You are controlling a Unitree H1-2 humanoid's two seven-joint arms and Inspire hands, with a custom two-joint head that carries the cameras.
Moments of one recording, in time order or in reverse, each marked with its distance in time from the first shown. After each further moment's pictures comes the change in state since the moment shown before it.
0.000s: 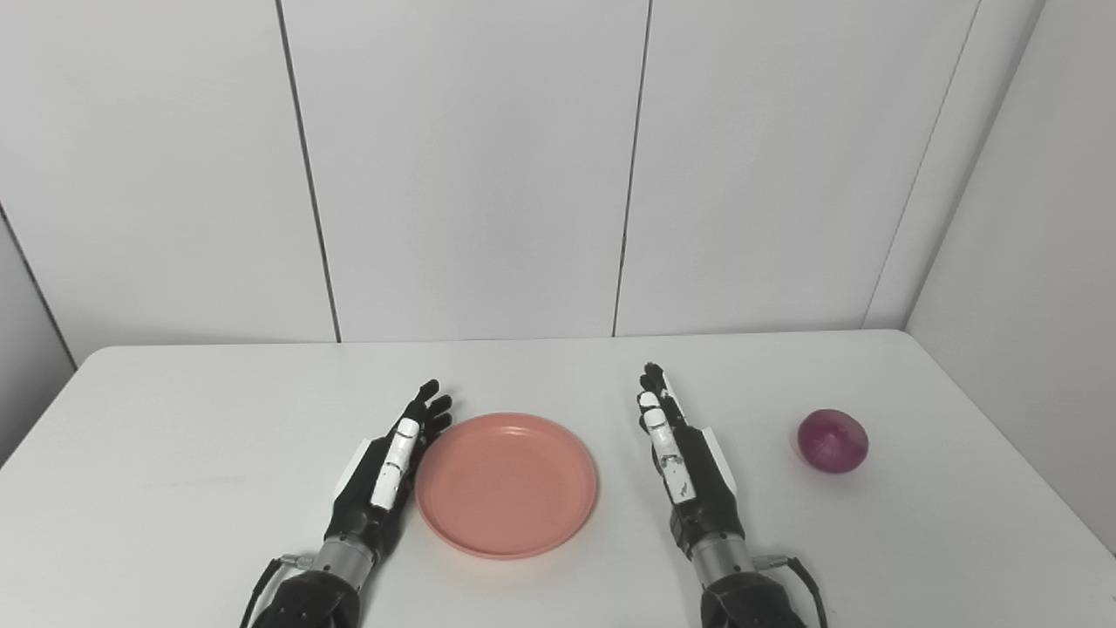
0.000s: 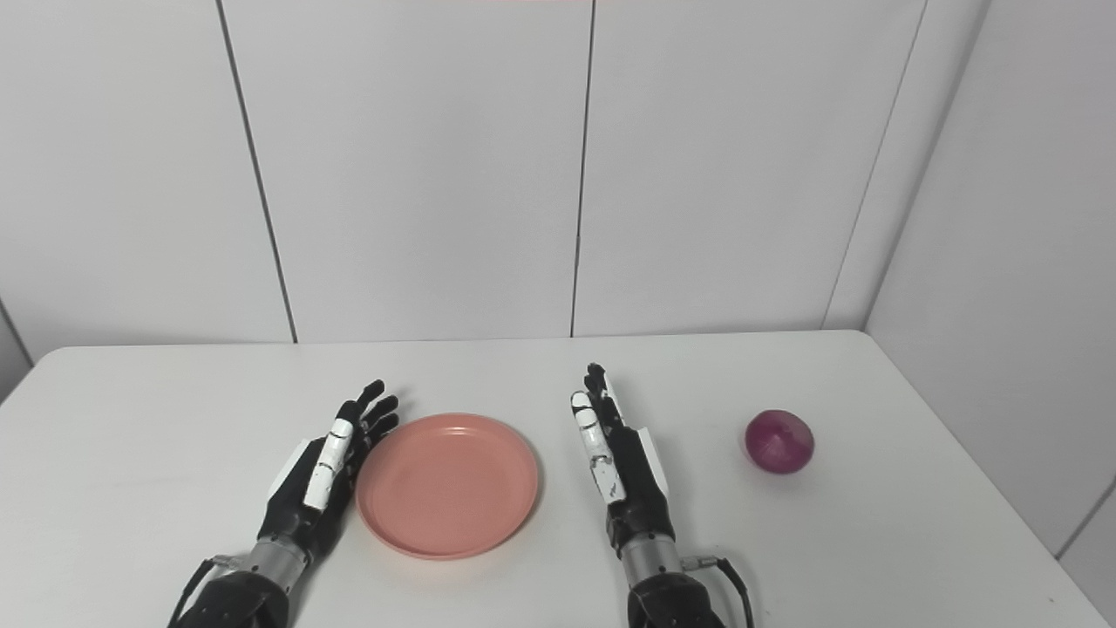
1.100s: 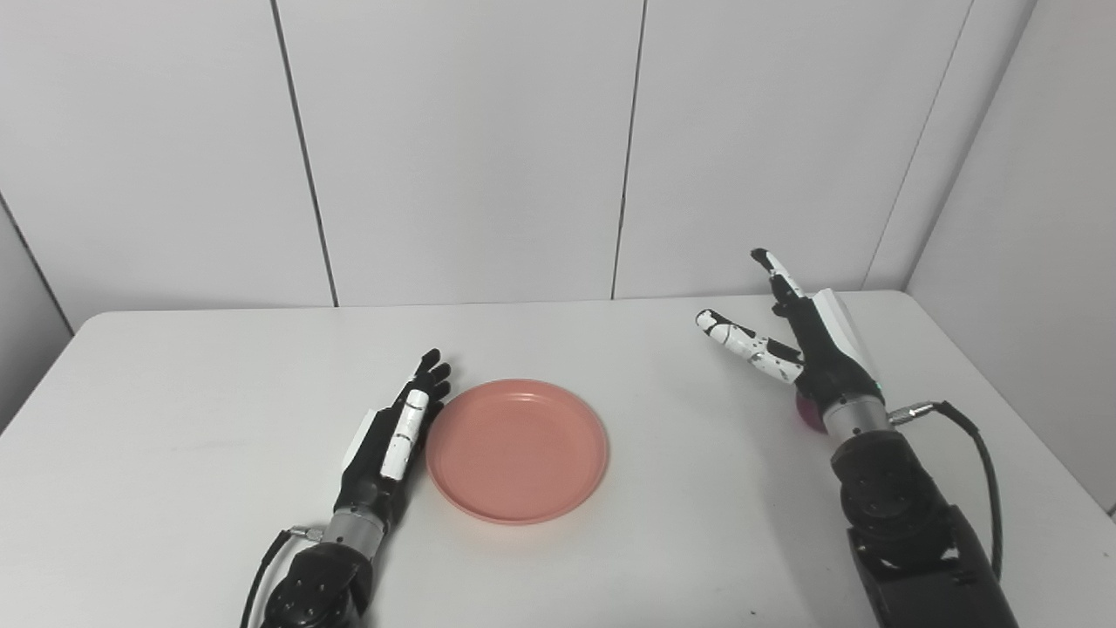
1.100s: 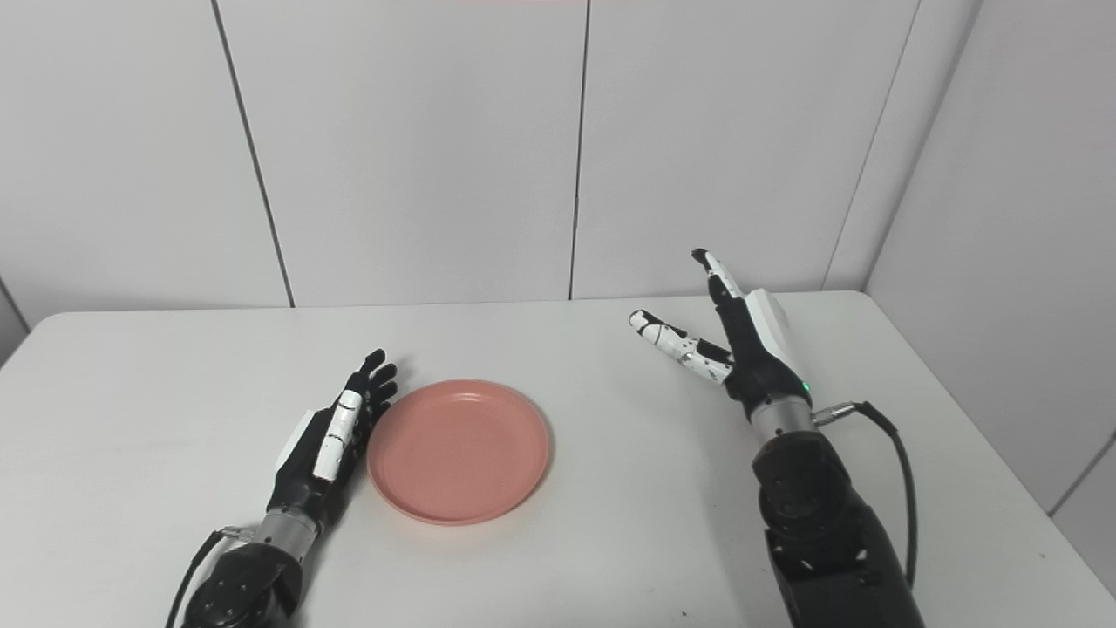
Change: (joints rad) left arm 0.028 -0.024 -0.020 -0.041 0.057 -0.005 0.069; right arm -0.119 -0.390 0.007 -0.200 -0.418 0.368 0.095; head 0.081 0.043
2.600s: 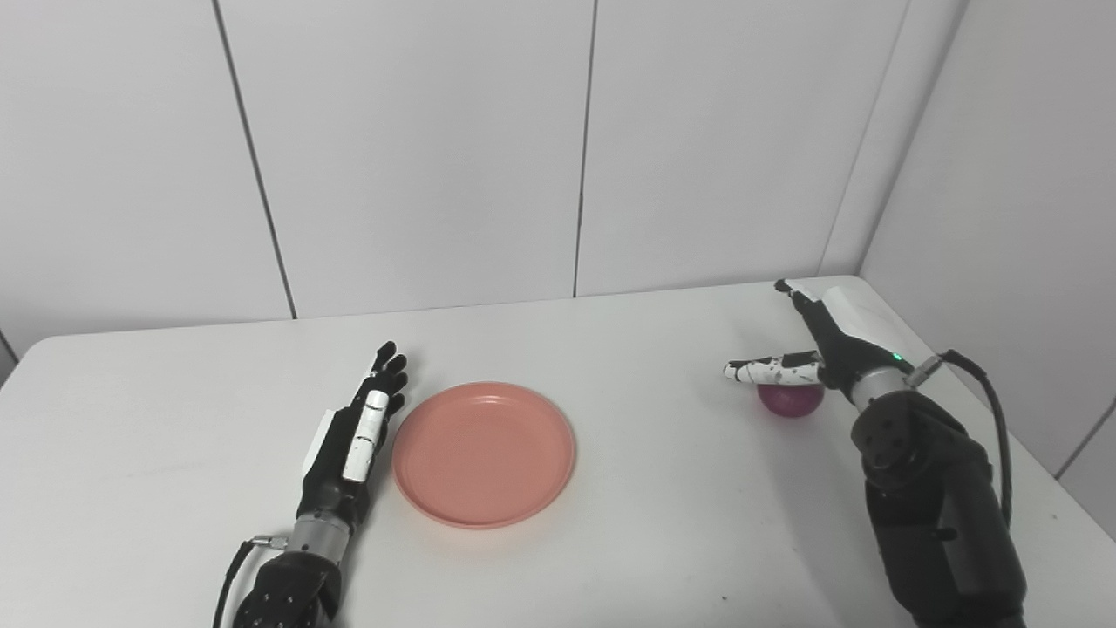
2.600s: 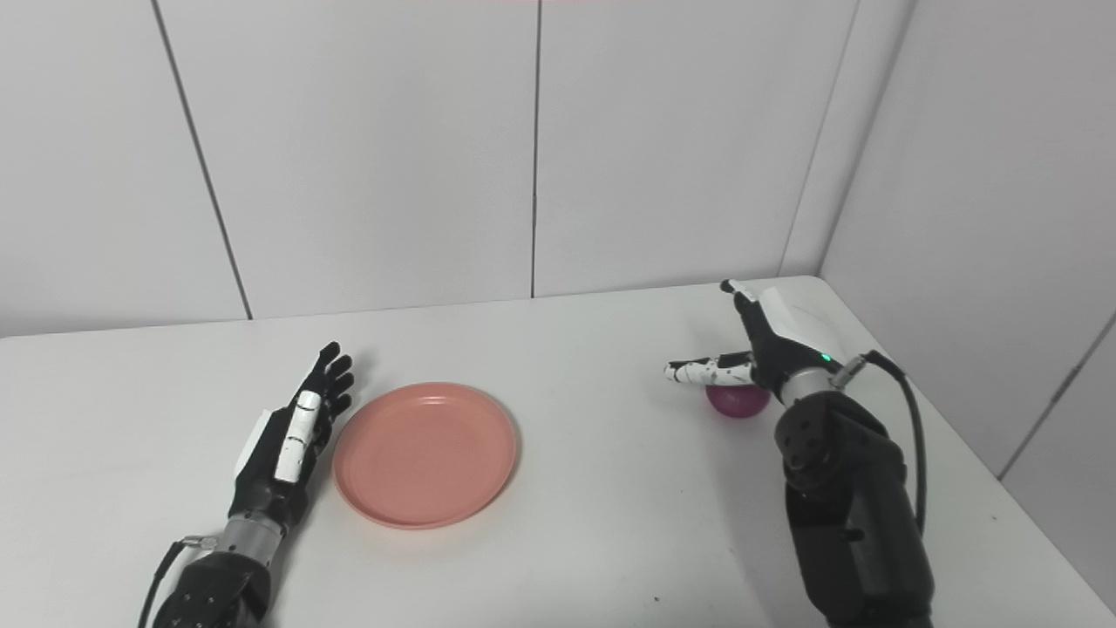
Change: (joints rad) left arm -0.034 0.014 0.032 0.069 -0.006 -0.094 -0.006; right arm -0.029 0.013 -0.150 0.023 -0.580 0.054 0.468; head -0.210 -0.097
